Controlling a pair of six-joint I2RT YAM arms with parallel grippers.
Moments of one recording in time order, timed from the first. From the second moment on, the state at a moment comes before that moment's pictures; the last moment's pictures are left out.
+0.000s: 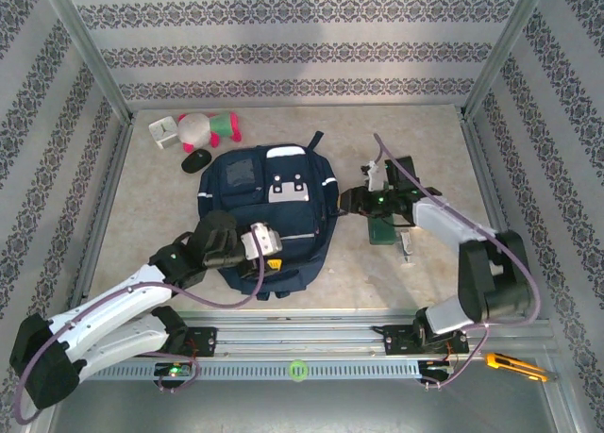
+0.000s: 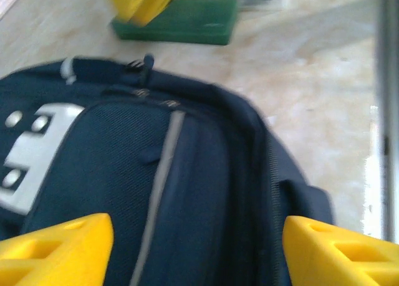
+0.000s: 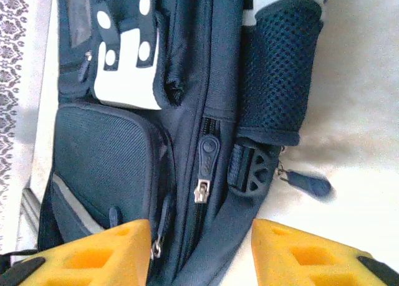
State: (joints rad) left arm -0.67 0.91 0.59 -0.30 0.28 0.48; right arm 0.23 1.44 0.86 -0.32 -0.66 0.40
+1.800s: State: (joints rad) left arm -0.45 0.97 0.70 -0.35 0.46 0.65; right arm 0.32 1.49 1.07 -0.55 -0.62 -0.63
